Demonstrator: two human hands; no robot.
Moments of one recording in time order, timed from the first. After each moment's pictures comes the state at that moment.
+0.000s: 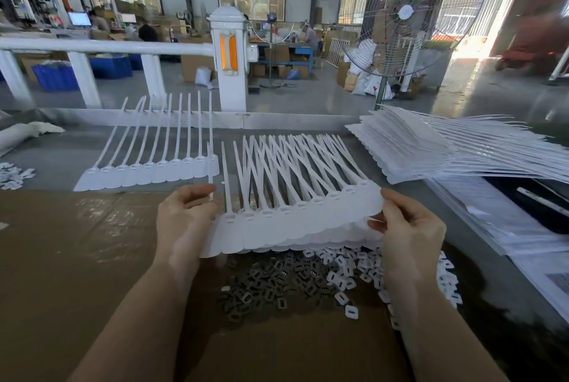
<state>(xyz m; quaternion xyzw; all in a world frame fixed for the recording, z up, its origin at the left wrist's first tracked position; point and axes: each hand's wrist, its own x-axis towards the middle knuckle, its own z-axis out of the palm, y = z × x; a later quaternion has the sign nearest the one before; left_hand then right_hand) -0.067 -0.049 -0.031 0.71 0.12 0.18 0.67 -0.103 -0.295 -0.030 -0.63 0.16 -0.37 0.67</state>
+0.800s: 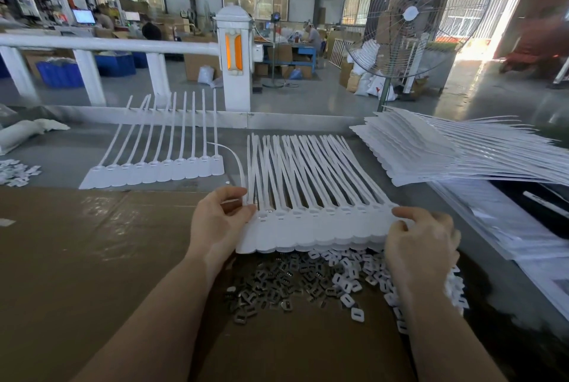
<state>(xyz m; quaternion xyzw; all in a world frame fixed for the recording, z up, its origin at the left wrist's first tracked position) -0.054 -0.069 -0.045 0.78 0.02 0.16 0.60 -0.109 -0.297 -0.033 -0.83 0.27 -0.34 0.34</state>
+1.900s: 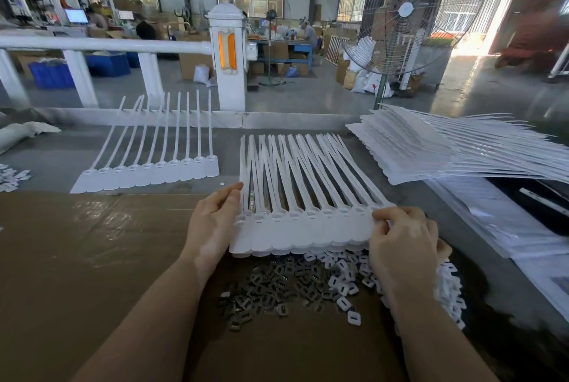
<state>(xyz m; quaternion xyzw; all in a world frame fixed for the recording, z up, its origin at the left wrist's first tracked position) -0.052 -0.068 -0.041 0.78 0.01 0.11 0.62 -0.109 -0.292 -0.035 -0.90 0.23 -0.30 0.24</state>
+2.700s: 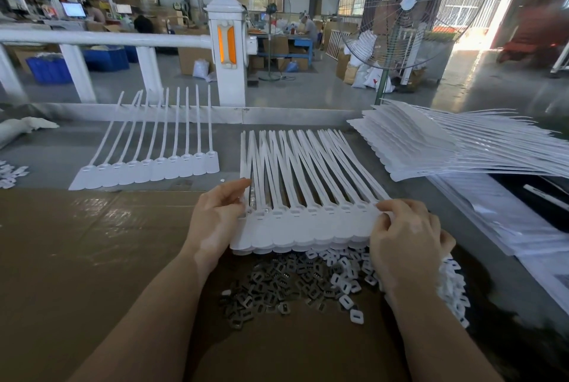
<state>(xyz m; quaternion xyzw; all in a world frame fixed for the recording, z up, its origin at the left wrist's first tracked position) -0.049 -0.070 -0.040 0.74 -0.01 0.08 0.67 -0.105 -0.290 -0.038 -0.89 0.22 -0.33 0.20</state>
